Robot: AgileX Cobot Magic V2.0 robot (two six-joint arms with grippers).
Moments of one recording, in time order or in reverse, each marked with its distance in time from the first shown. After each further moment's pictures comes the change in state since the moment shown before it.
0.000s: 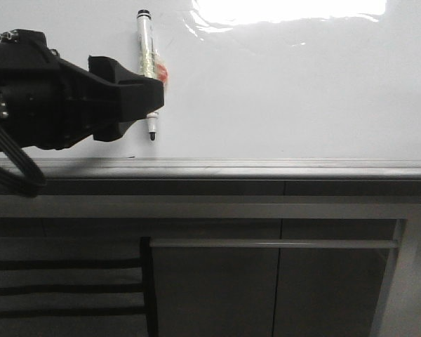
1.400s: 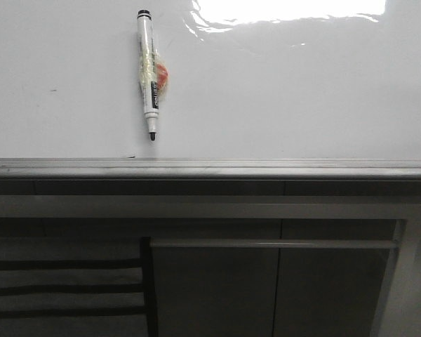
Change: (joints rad) left arm 0.412 -1.307 0.285 0.051 0.854 0.053; right arm 0.000 -0.019 0.000 0.000 -0.046 0.000
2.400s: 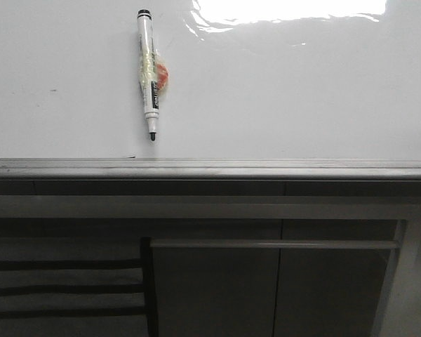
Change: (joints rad) left arm 0.310 -0.202 0.118 -0.105 0.245 0.003; right arm 0.000 -0.192 0.223 -0.041 -0.258 -0.002
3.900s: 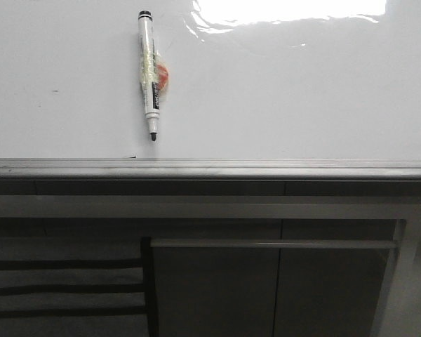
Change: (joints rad) left arm 0.002 -0.013 0.017 0.283 0.166 0.021; right arm 0.000 -0.007 0.151 -0.194 0.107 -0.043
